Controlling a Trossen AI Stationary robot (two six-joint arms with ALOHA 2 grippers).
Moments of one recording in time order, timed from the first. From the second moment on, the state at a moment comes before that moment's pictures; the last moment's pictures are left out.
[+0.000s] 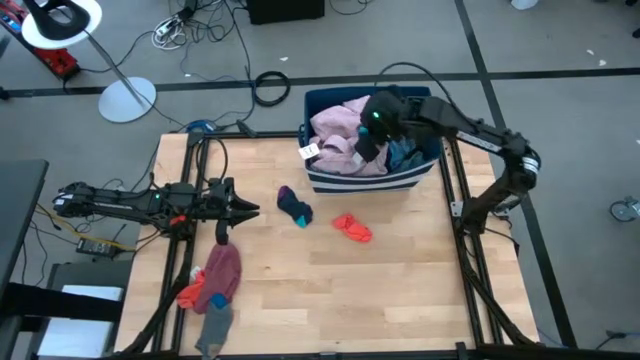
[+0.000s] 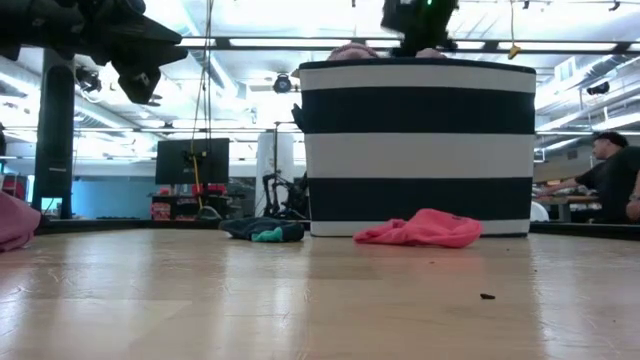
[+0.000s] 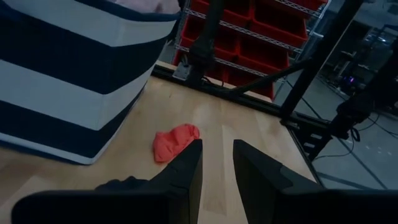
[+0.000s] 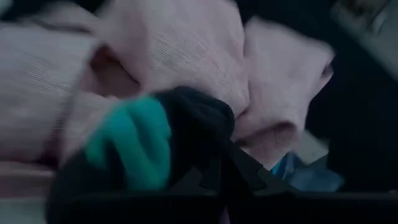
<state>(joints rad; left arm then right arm) -0.09 0.45 0.33 0.01 -0.10 -0.35 -0.38 1.55 1.70 -1.13 0.38 0.21</state>
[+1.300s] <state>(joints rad) -0.09 0.45 0.33 -0.01 -0.10 -0.35 -0.64 1.56 1.70 -1.22 0.07 0.32</state>
